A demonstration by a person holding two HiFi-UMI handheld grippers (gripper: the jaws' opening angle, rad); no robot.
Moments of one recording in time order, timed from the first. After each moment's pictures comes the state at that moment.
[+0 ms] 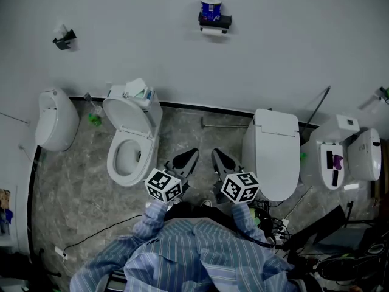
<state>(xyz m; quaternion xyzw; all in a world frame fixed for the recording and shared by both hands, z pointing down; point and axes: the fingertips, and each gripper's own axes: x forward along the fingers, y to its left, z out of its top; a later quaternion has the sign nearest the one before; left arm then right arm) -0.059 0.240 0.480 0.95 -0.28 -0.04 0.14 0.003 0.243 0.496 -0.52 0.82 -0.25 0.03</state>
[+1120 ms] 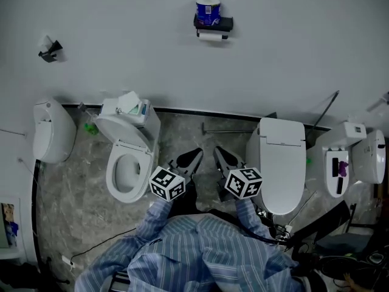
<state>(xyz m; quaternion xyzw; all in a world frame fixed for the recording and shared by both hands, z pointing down) -0.019 0.101 0.515 0.95 -0.26 -0.01 0.17 0.034 0.099 0.525 -0.51 0.81 -0.29 0.02</state>
